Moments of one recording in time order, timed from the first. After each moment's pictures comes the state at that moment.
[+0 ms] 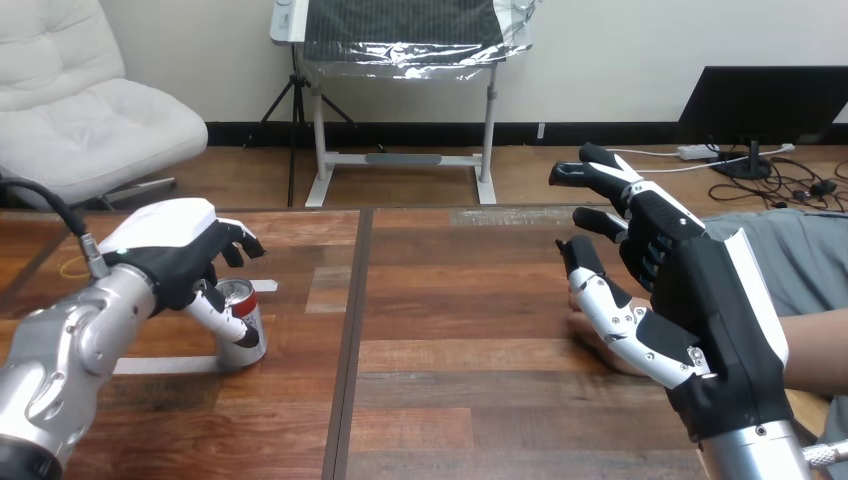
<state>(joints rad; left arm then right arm) -0.47 0.66 -0.25 0.51 0.69 -0.08 -0.25 0.31 -0.12 0.03 -0.49 -0.02 -0.18 0.14</state>
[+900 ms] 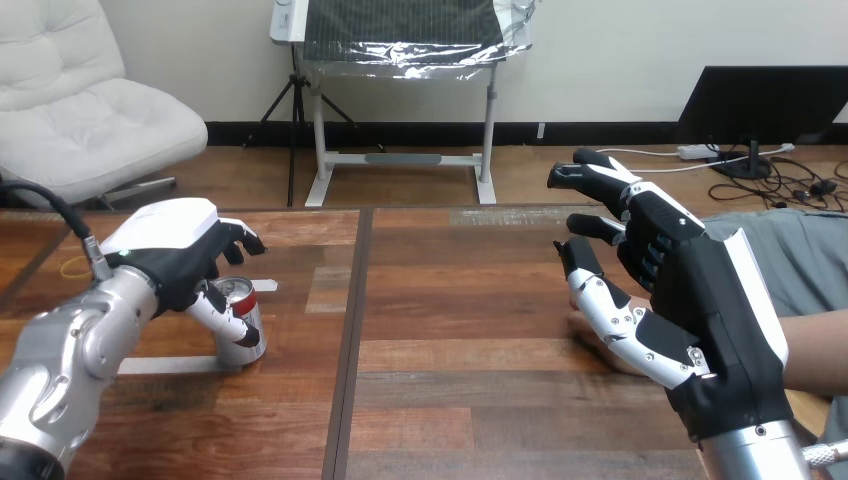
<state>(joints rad) -0.46 0.66 -0.26 0.51 0.70 -0.08 -0.21 0.31 -0.12 0.02 -0.49 -0.02 -0.18 0.14</state>
